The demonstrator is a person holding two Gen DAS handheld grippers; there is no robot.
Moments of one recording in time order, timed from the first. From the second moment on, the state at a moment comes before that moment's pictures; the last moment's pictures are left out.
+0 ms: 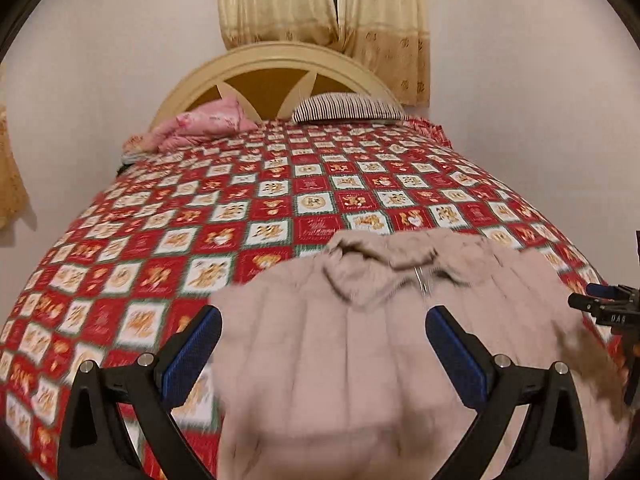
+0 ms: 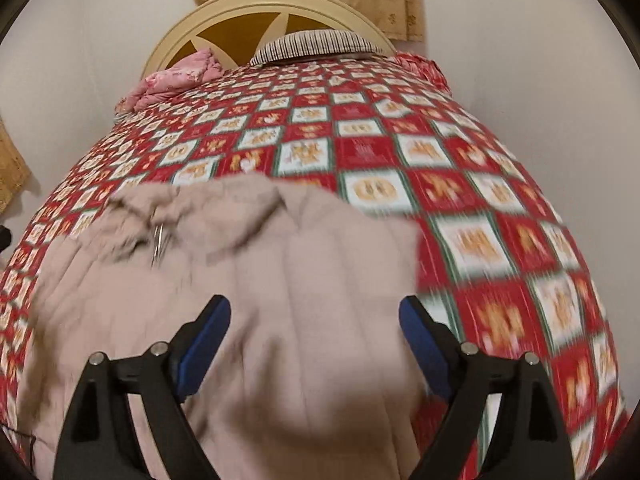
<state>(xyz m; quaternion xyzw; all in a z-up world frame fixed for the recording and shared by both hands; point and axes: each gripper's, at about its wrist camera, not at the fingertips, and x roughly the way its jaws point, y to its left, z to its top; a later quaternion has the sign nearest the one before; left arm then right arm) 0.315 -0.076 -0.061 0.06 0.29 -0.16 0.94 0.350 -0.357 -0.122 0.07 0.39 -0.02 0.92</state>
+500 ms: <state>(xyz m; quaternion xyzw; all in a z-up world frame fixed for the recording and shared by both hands) 0.207 -0.016 -0.135 0.07 0.33 -0.12 0.93 0.233 -0.349 -0.166 0.06 0.41 -0.03 0.91</state>
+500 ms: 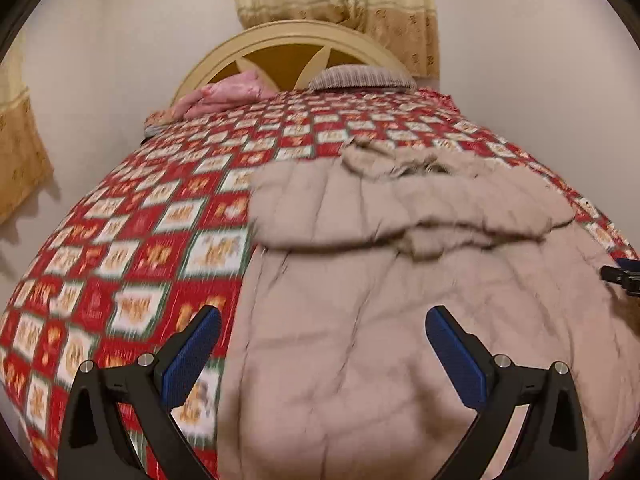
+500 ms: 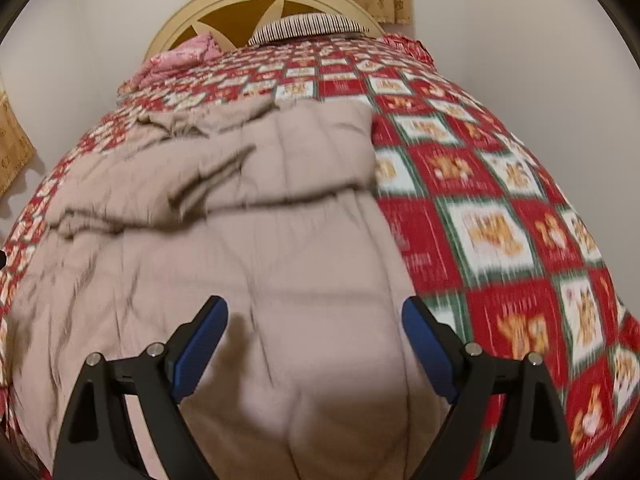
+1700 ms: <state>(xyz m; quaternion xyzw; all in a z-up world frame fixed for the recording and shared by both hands) 0.113 0.055 -0.194 -0.01 0.39 -0.17 0.91 0.080 -0.344 -0.196 0.15 0.44 0.03 0.89</state>
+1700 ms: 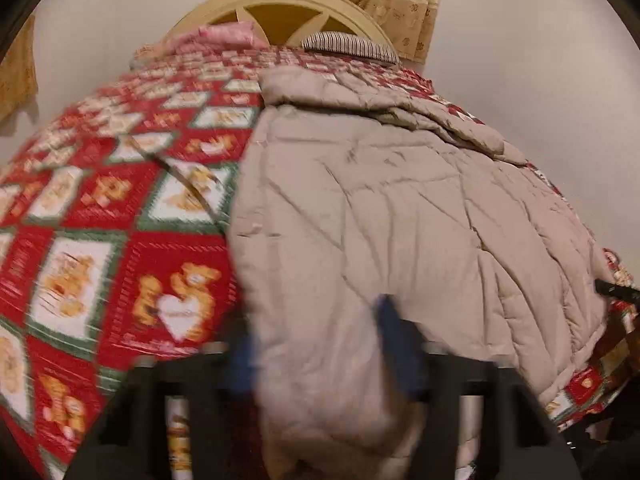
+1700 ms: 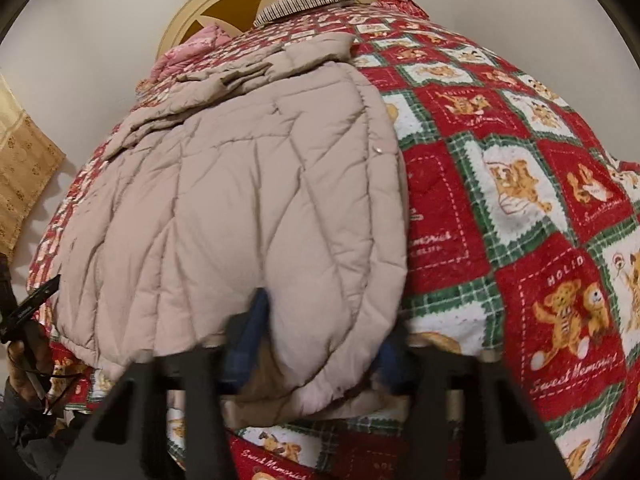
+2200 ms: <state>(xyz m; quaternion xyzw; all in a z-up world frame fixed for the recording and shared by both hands) 0.037 0.104 -0.064 -0.10 0.25 -0.29 0.92 0.001 -0.359 -0.106 0.23 0.35 0.14 0.90</state>
